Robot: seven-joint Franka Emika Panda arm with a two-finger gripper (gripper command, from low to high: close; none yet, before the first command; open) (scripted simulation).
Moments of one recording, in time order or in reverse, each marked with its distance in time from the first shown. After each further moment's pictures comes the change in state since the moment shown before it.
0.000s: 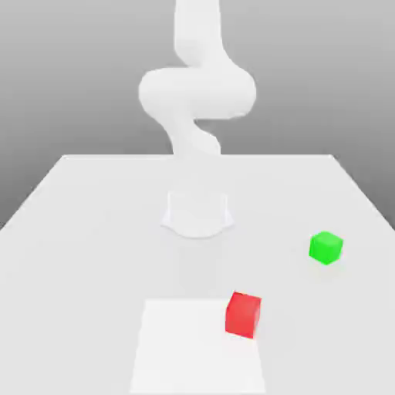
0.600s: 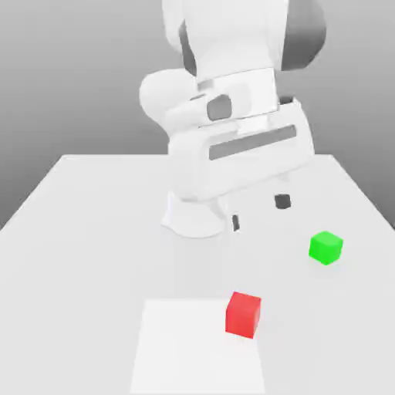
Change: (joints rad) arm 0.330 0.499 -0.182 -0.294 0.146 0.283 -0.696
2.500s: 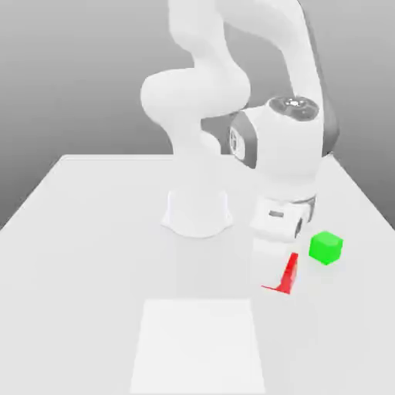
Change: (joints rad) arm 0.162 0.164 0.166 -0.208 -0.039 0.135 0.075
